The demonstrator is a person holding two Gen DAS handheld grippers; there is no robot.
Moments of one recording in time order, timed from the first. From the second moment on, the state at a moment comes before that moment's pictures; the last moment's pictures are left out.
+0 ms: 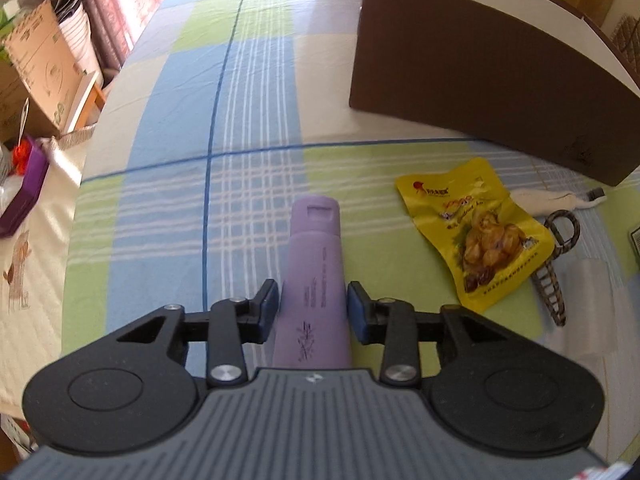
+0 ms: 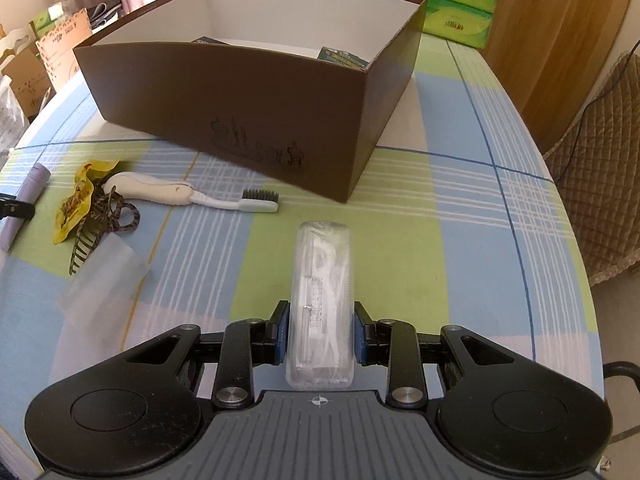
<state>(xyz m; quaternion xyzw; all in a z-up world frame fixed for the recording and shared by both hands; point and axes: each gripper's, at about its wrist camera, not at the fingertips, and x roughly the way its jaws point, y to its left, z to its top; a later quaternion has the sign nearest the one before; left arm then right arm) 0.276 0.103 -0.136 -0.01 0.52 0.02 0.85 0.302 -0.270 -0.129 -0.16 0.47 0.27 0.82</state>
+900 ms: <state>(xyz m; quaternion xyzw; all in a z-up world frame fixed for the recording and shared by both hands) 0.244 0.084 -0.122 -0.02 0.51 -0.03 0.86 0.294 -0.260 -0.128 -0.16 0.46 0.27 0.83</state>
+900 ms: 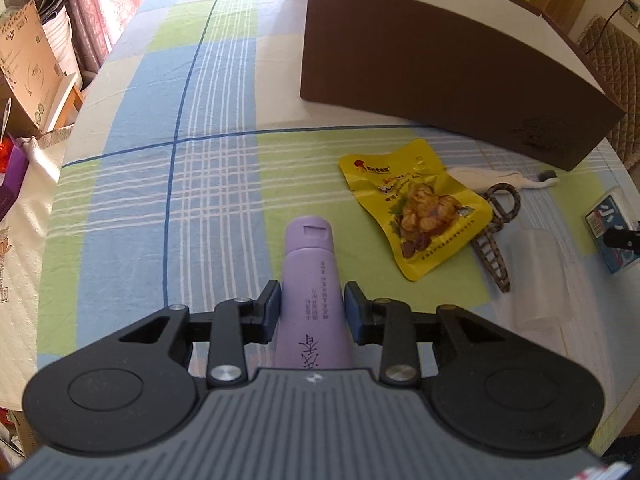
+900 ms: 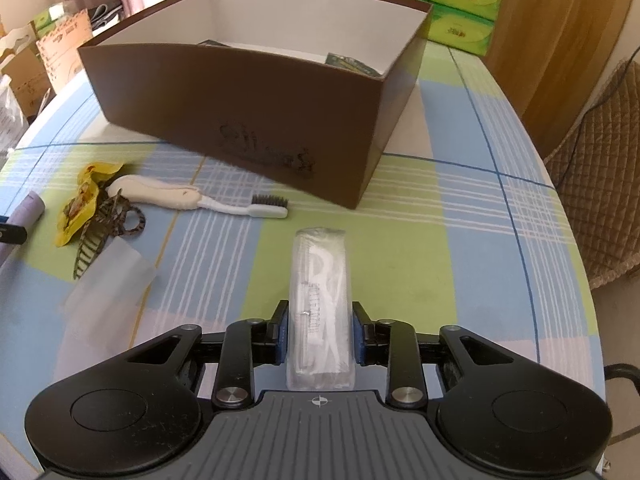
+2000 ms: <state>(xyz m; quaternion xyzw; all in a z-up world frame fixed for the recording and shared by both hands) 0.243 0.070 -0.045 -0.06 0.43 -0.07 0.90 0.277 -0.248 -0.061 -0.12 0.41 0.32 0.84</state>
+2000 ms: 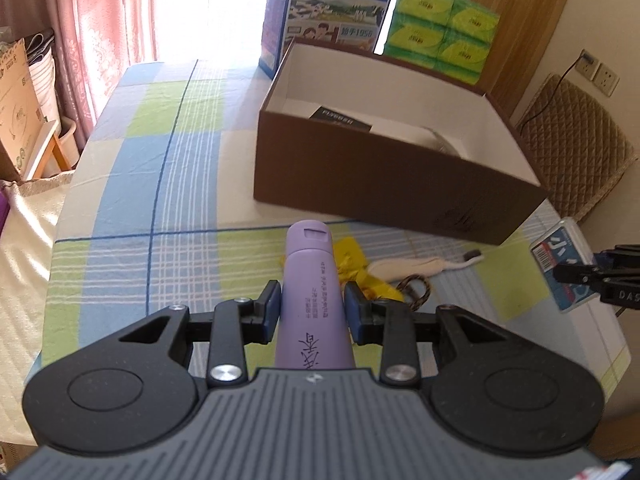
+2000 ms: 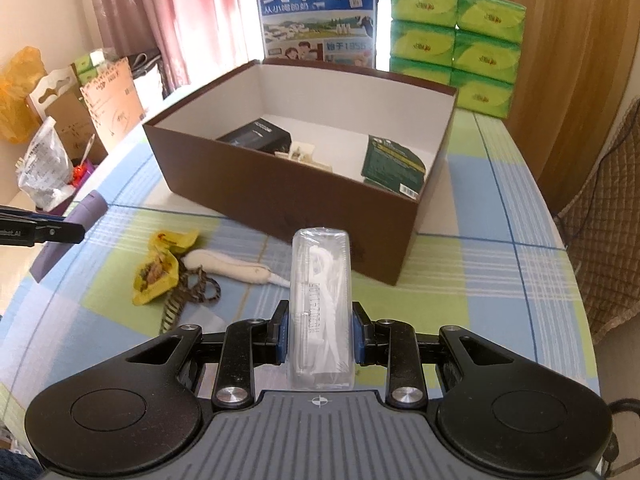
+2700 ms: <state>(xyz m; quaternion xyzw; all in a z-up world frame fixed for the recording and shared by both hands) 0.305 0.034 0.016 -0.08 0.35 -0.14 0.92 0.327 -0.220 -0.004 -0.05 0.37 0.40 0.84</state>
